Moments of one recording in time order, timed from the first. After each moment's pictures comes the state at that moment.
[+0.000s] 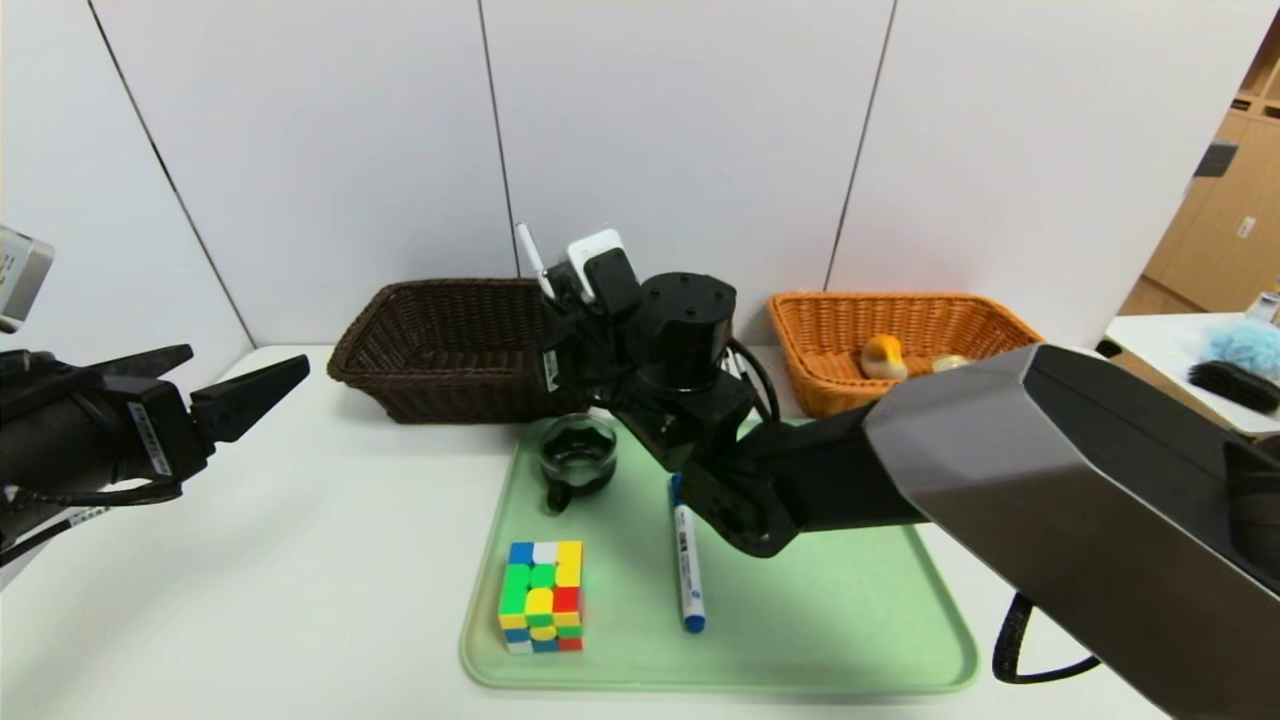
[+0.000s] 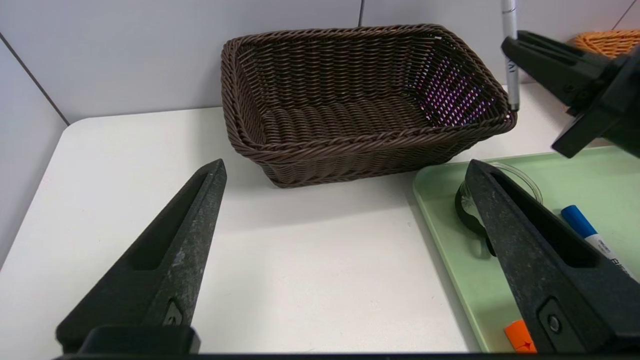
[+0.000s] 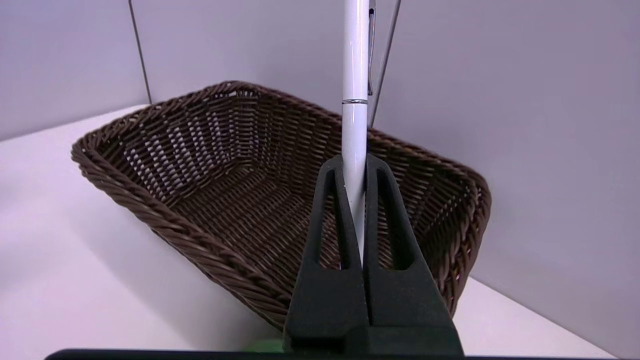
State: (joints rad) left arm -0.06 1.14 -0.54 -0.52 -0.14 -0.04; right arm 0.81 2.33 -1.55 -0.95 -0.19 -0.18
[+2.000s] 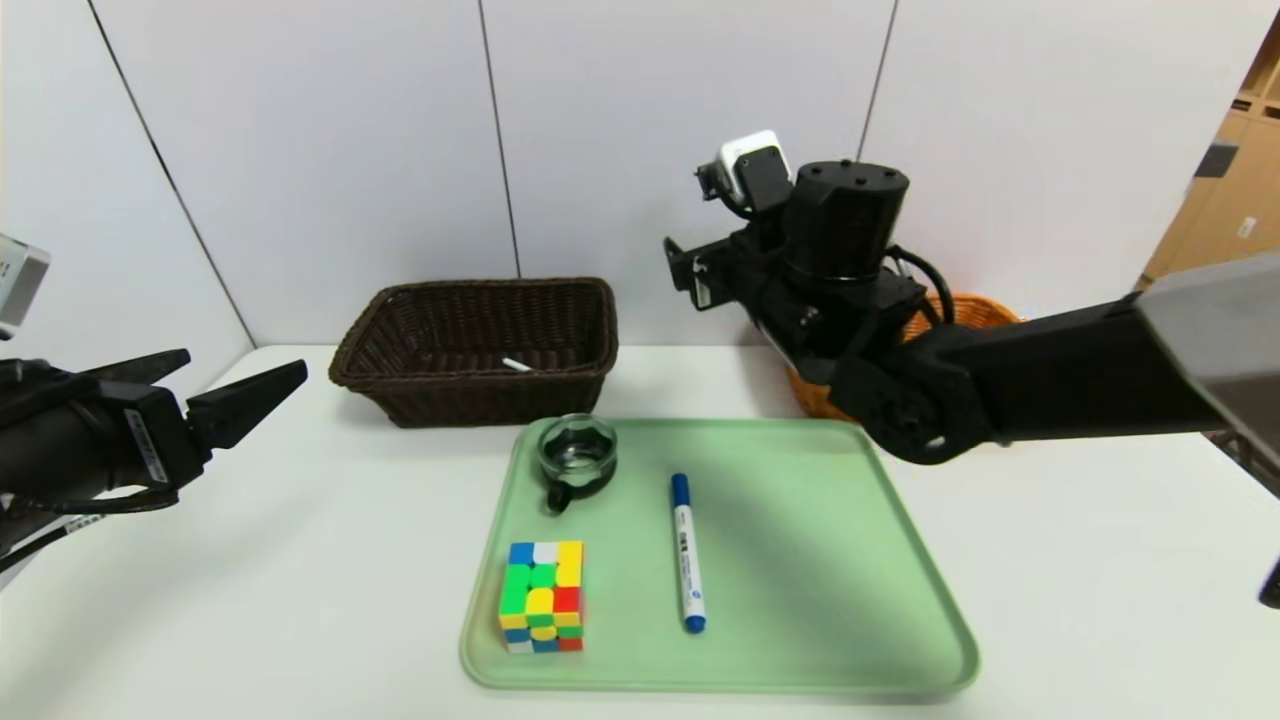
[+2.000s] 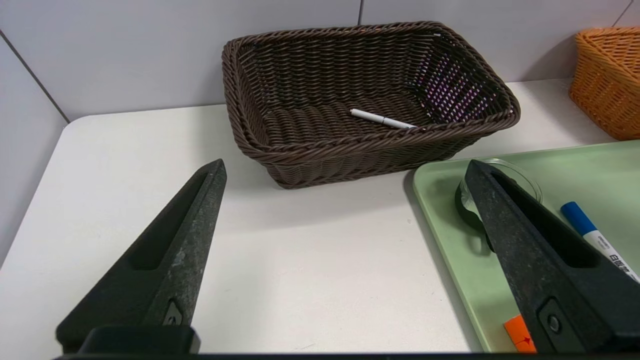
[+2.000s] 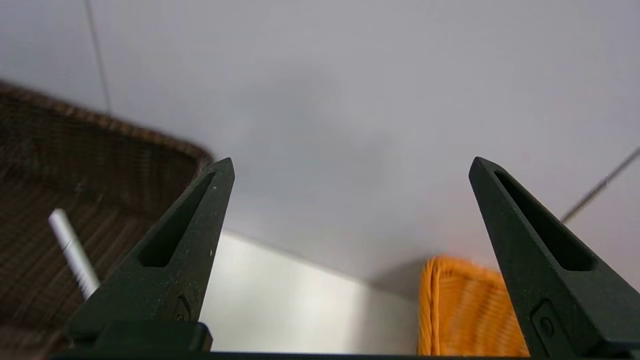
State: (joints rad) left arm -0.06 1.13 -0.53 -0.52 -0.14 -0.03; right arm 0.62 2.05 -1.40 -0.73 -0.40 -0.28
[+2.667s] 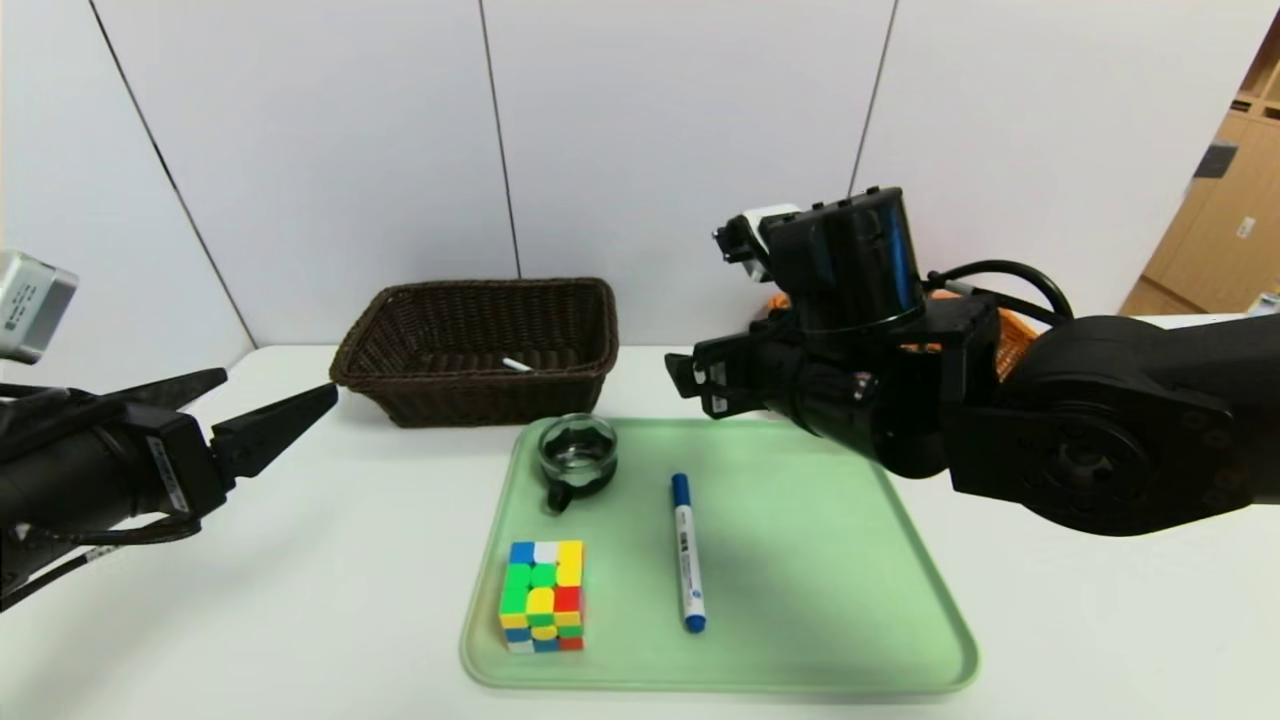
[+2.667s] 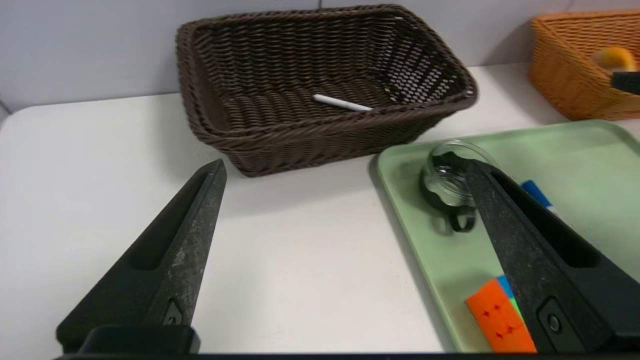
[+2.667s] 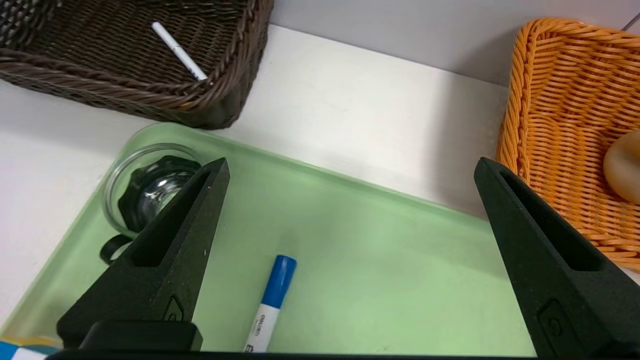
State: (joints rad) left arm -0.16 1.12 -0.50 -0.52 -0.14 -0.07; right arm 0.76 1.83 -1.26 -0.17 -0.46 0.13
